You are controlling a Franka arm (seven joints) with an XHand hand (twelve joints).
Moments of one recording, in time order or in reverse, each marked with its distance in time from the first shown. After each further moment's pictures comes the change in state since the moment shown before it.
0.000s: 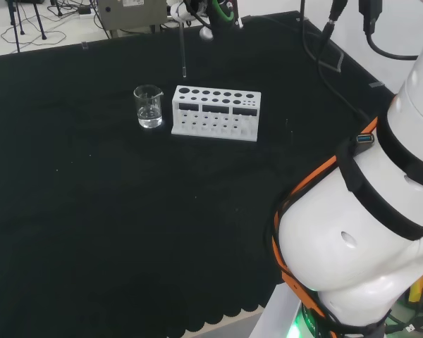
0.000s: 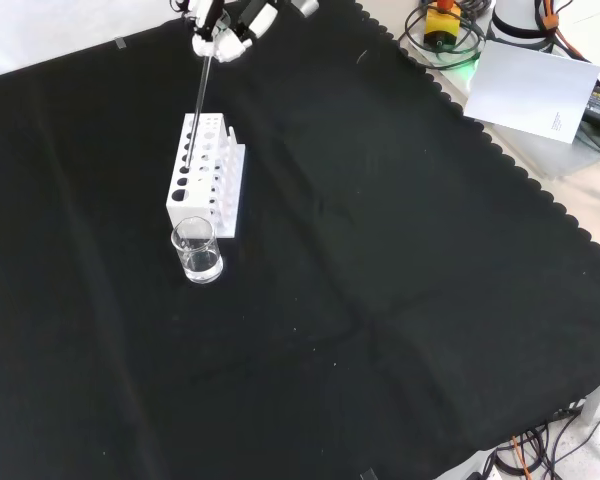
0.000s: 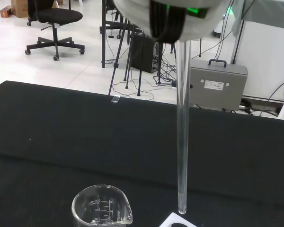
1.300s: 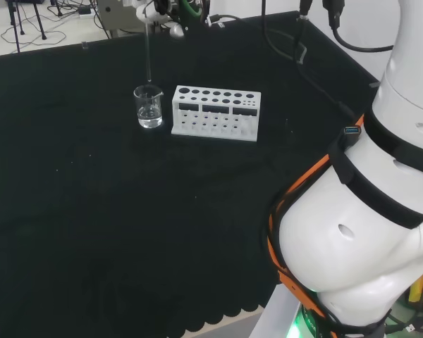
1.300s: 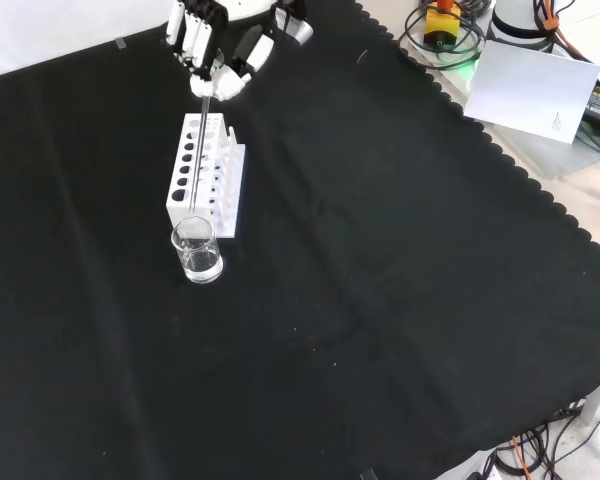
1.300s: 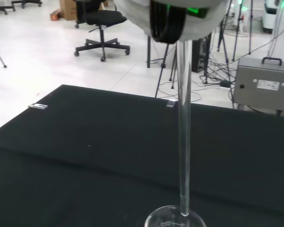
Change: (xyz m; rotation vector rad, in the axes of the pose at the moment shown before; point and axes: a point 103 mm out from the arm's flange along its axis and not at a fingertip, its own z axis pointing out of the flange) arm 0.054 0.041 0.012 0.004 0.089 -0.124
